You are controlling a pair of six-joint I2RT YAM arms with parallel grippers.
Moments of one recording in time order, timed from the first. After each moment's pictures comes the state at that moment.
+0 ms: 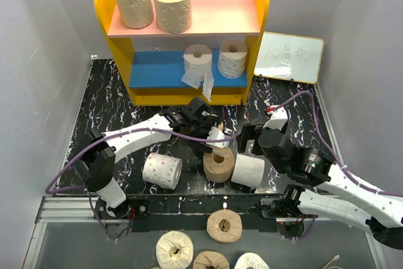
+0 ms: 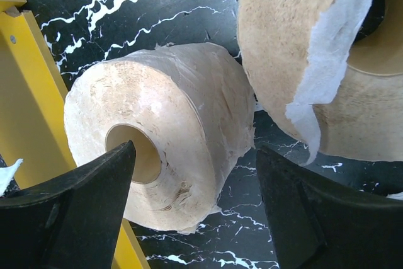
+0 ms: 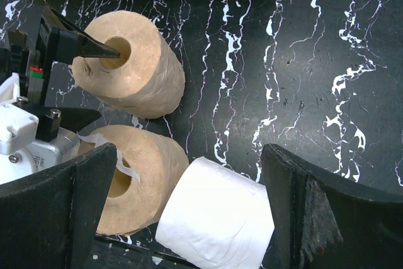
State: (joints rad) left arm -0.88 1.62 1.18 -0.56 0.25 1.09; right arm 1.01 0.70 0.82 -0.71 0.63 0.63
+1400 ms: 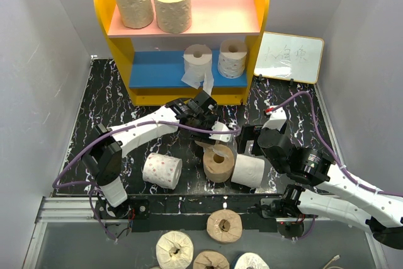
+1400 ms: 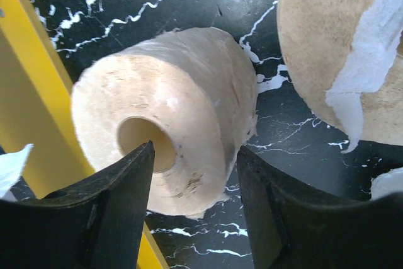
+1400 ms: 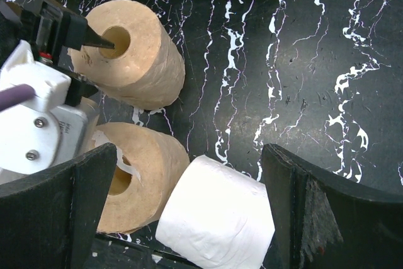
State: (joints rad) left arm -0.88 1.71 1.35 -0.74 0.17 1.07; right arm 1.01 0.70 0.81 -0.71 0.62 0.63
